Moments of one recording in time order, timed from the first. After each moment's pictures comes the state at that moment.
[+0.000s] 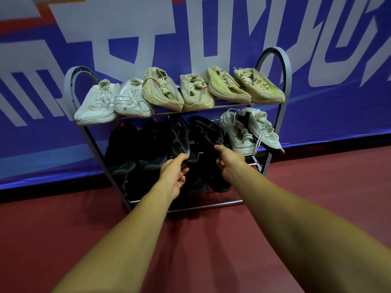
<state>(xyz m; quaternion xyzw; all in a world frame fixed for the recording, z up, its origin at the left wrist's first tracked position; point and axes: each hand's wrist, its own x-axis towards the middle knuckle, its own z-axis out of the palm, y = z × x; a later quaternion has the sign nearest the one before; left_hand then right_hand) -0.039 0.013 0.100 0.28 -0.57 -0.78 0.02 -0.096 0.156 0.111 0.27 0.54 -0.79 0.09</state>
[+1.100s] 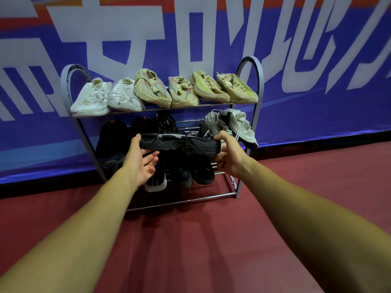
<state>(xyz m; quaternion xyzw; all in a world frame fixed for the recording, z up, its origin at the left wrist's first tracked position) 0.003 -0.026 0.143 0.28 -0.52 -0.81 0.00 -0.046 0.220 0.139 0.07 0.61 -0.76 0.19</state>
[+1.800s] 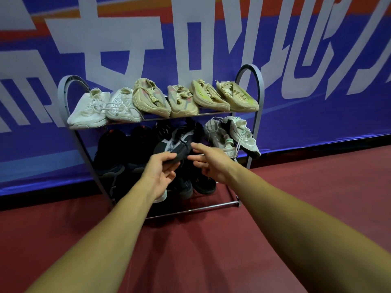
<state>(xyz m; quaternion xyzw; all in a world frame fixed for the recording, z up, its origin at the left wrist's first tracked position) -0.007 0.018 0.145 0.20 -0.54 -0.82 -0.03 -0.054 0.179 0.147 0.02 0.66 -0.72 0.22</state>
